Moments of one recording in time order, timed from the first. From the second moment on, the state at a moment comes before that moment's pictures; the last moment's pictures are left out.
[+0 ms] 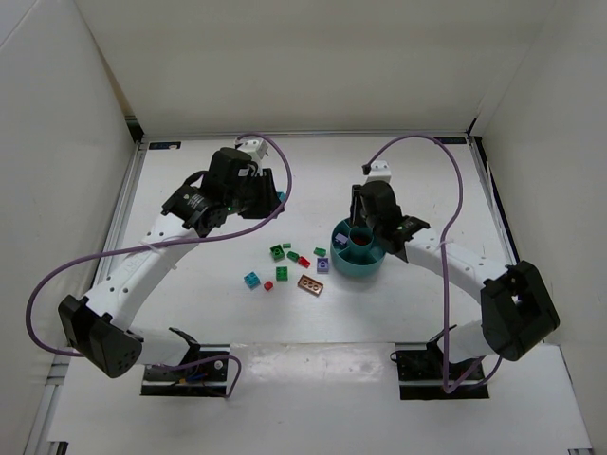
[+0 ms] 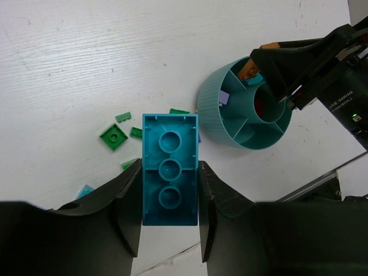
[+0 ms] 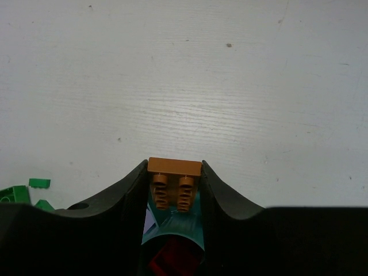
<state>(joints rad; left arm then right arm) -0.58 1.32 1.37 -0.71 0.04 -0.46 0.62 1.41 0.90 -0.03 0.35 0.31</state>
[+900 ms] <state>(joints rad) -0.74 1.48 1.55 -0.77 0.09 -0.32 0.47 1.06 0.90 -0.29 0.33 0.44</state>
